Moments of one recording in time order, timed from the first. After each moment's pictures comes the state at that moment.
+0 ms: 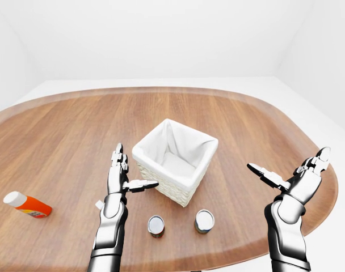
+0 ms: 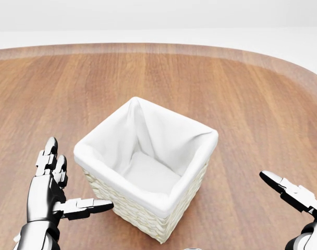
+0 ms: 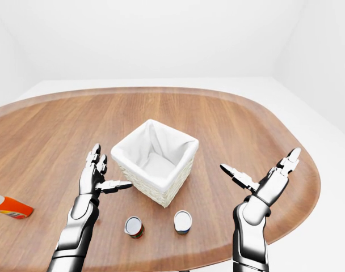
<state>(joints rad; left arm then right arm) -0.06 0.04 0.09 0.12 -0.09 0.00 0.03 0.03 -0.04 -0.30 -0.16 -0.01 -0.03 -0.52</state>
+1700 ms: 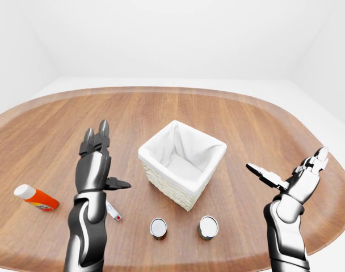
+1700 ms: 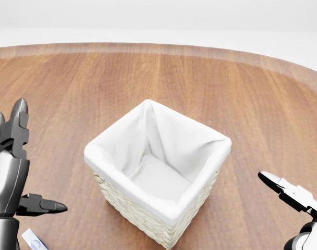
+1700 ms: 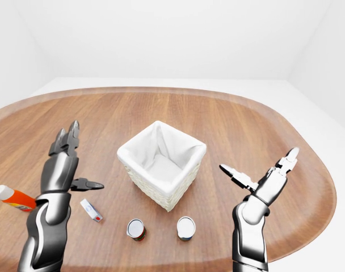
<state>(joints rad) 0.02 0.12 0.13 -0.34 0.89 0.09 -0.04 0.03 -0.04 -0.30 -0.14 -0.02 -0.04 -0.52</state>
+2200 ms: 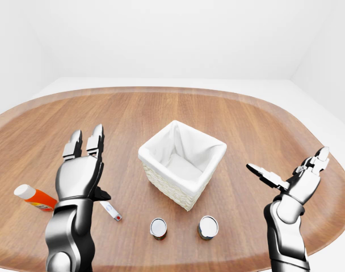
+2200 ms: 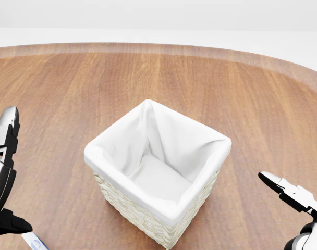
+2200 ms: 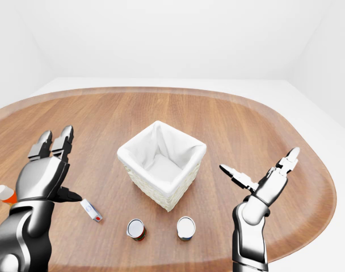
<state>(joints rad) 0.08 0.13 0.20 -0.55 1.23 0.07 -0.32 0.03 -0.04 -0.30 -0.14 -0.02 -0.05 -0.52</state>
